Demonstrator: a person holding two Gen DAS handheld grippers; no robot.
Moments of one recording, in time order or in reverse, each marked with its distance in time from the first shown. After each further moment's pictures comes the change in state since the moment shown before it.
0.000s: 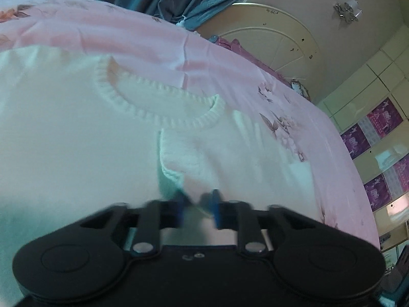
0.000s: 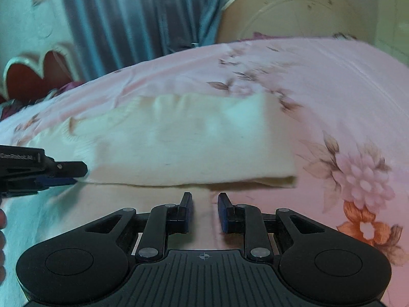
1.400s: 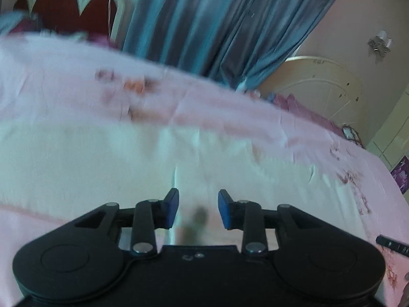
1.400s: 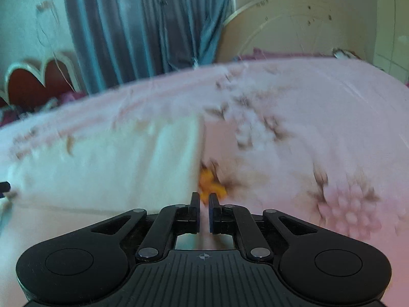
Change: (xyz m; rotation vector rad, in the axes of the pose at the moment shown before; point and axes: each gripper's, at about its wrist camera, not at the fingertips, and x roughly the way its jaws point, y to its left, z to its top) left arm -0.128 0.097 0.005 0.017 -0.292 0.278; right arm -0.013 0.004 0.032 -0.089 -0.103 0.021
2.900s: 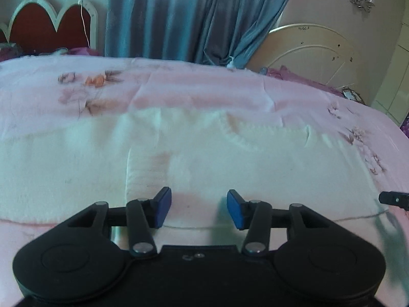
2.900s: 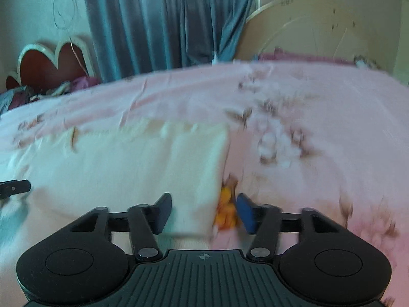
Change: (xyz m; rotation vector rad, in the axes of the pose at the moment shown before) left arm 0.035 -0.047 -0.028 0.185 0.066 0.048; right arm 0.035 0.003 0.003 -0.063 0.110 0.036
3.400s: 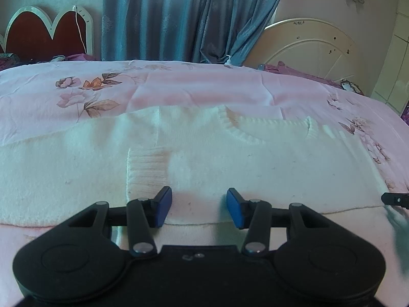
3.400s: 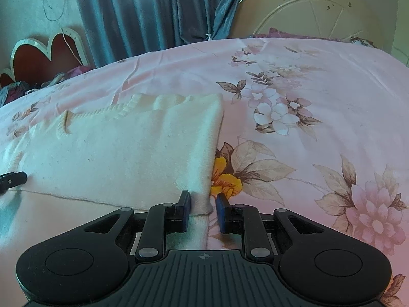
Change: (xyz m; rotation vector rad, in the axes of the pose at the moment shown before) left arm 0.001 -0.005 -0.004 0.049 -0.007 0.015; right arm 0.005 -0.005 -0.010 0.022 0.045 -0.027
